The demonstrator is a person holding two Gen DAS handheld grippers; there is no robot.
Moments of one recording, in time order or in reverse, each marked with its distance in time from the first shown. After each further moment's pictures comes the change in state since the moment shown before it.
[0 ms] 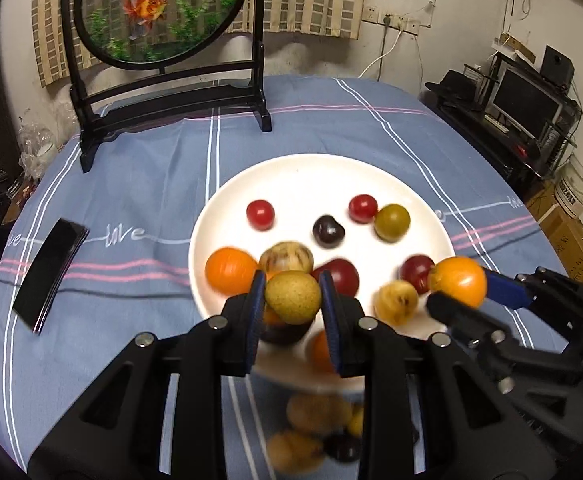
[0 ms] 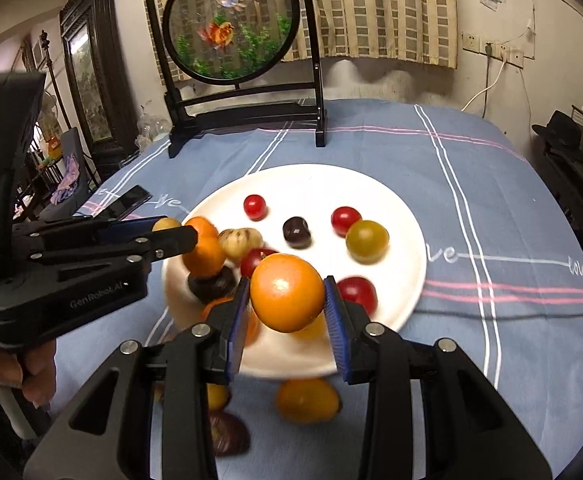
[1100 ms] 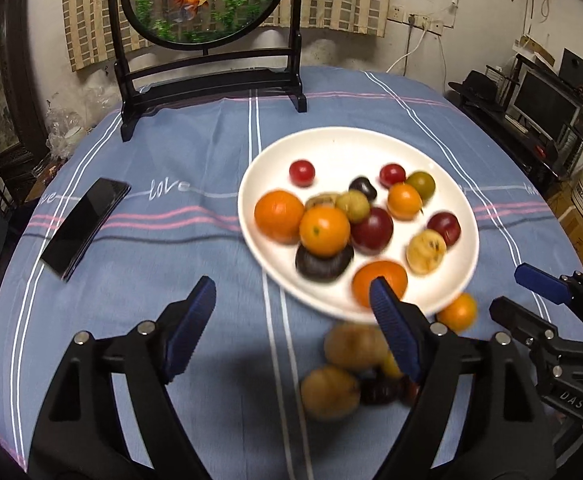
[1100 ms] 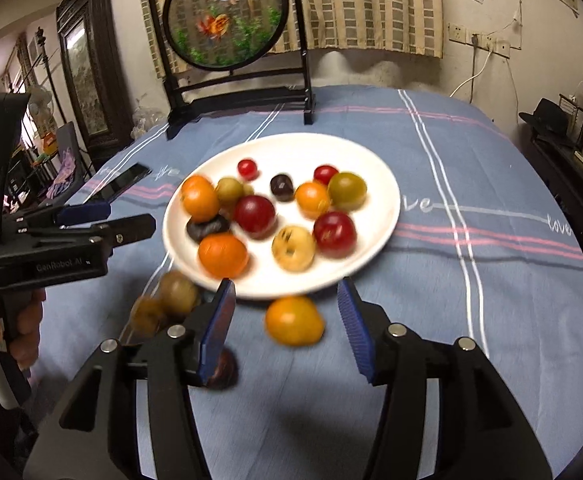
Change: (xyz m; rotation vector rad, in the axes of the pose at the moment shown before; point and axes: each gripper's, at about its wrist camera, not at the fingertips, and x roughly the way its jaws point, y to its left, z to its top) left arm -0.037 0.019 -0.055 -0.045 -0.001 0.080; right arm -0.041 -0.003 -0.055 0.007 0.022 -0.017
